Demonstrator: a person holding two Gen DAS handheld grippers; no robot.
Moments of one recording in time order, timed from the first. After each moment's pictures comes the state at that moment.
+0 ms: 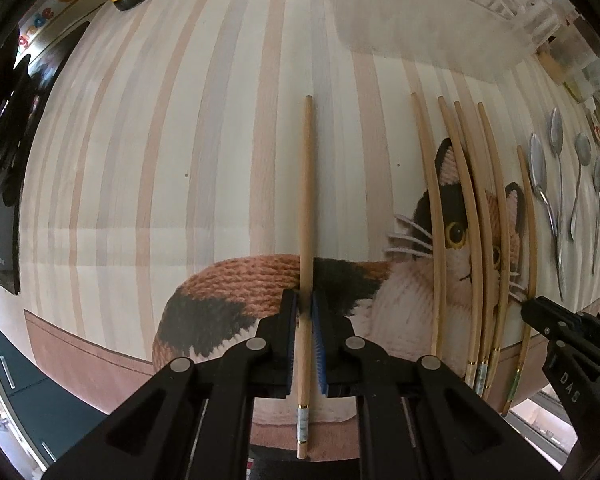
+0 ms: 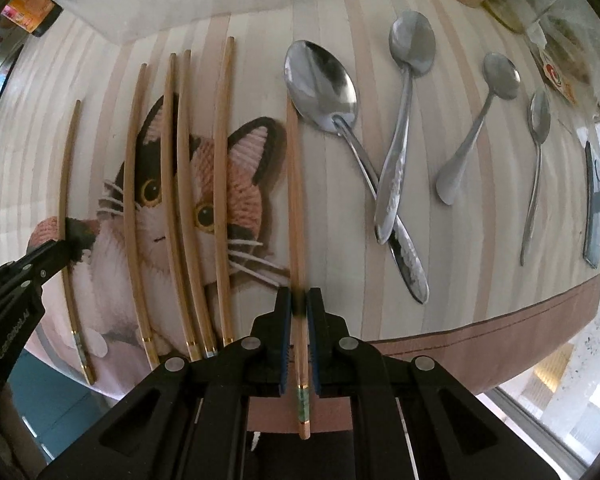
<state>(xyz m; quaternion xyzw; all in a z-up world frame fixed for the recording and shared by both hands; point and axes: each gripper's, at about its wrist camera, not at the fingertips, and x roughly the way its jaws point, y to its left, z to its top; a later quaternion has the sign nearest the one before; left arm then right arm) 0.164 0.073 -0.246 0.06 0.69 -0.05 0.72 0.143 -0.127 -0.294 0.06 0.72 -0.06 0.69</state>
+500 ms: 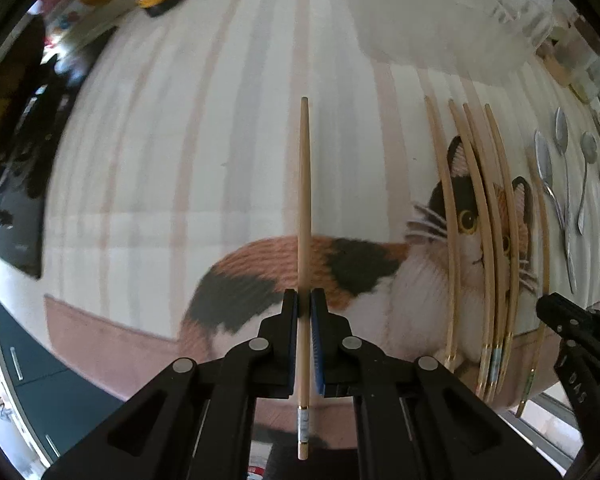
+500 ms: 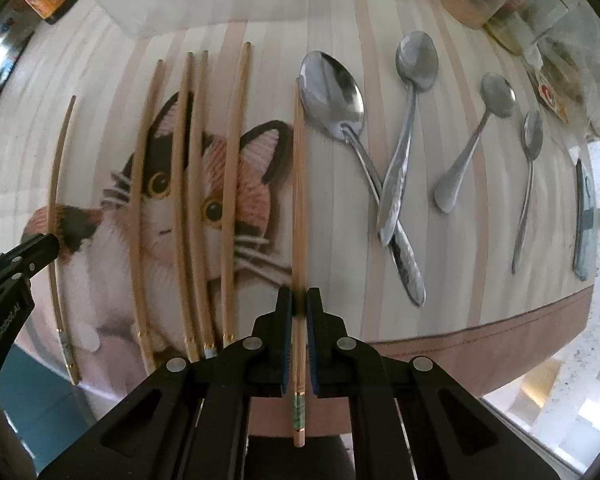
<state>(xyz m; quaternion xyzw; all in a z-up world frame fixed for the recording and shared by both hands) 0.148 0.060 -0.242 0.08 0.66 -0.01 0.75 0.133 -0.093 -0.285 0.03 0.70 -0.06 0.71</state>
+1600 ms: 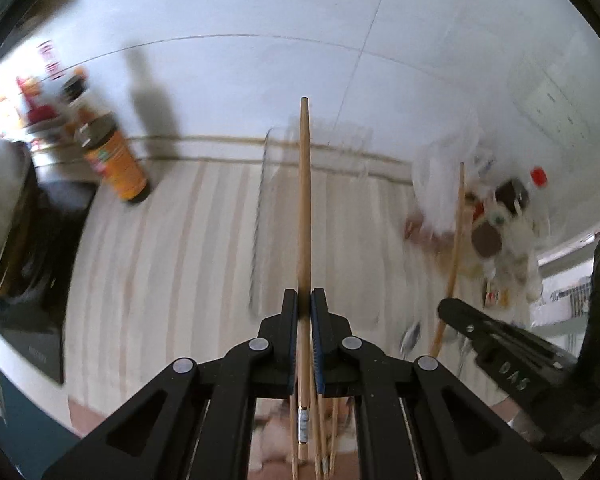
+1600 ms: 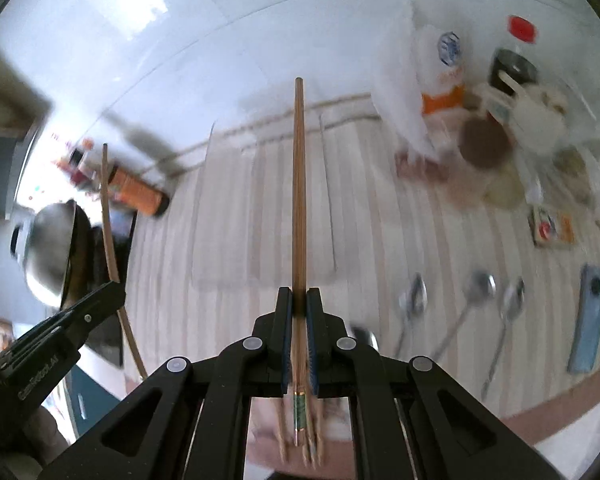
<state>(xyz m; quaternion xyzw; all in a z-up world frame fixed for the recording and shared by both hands) 0.303 -0.020 -0.054 -0.02 0.57 -0.08 0.82 0.260 -0.187 -0.092 0.20 0.55 0.03 0.81</state>
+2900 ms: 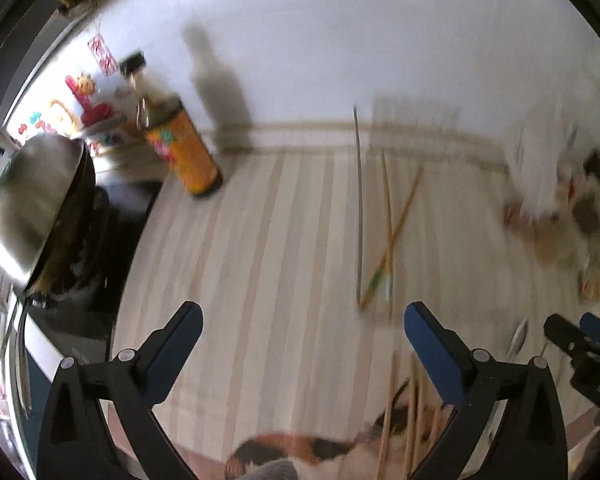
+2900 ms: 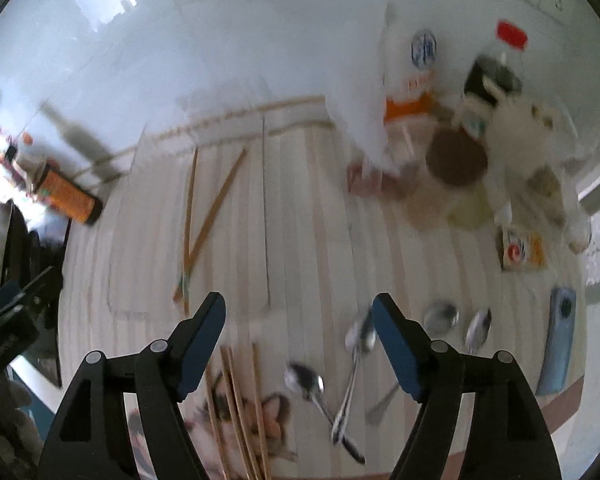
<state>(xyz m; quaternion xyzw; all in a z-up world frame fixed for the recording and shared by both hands) 0.264 -0.003 -0.125 0.07 0.54 0.05 0.84 0.260 -0.198 -0.143 0.13 0.56 -0.04 0.82</state>
